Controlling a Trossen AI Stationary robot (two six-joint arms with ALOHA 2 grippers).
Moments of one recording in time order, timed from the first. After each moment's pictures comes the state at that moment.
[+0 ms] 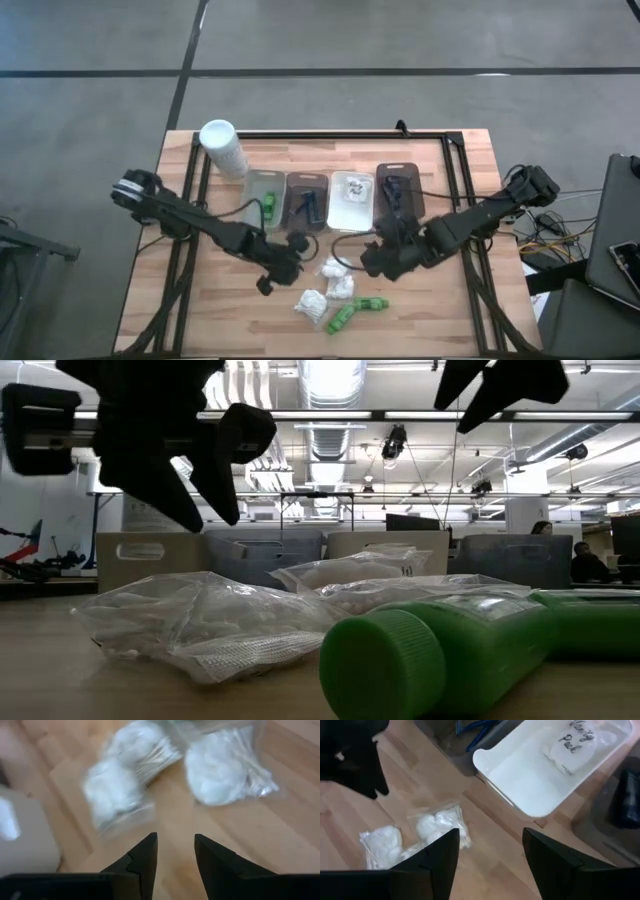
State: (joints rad) left arm -0.36 1.54 0.91 -0.21 -0.03 0.43; right arm 0.46 1.52 1.30 -0.96 0.54 1.27
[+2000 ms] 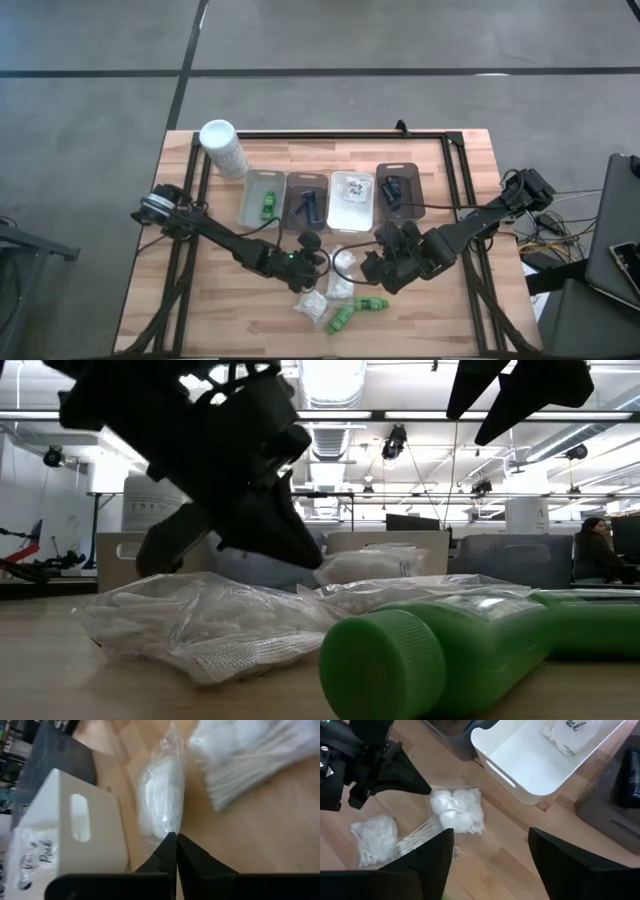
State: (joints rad) left arm -0.41 1.82 0.95 0.14 -0.52 0.48; right arm 0.53 1.57 1.30 -0.99 0.55 1.37
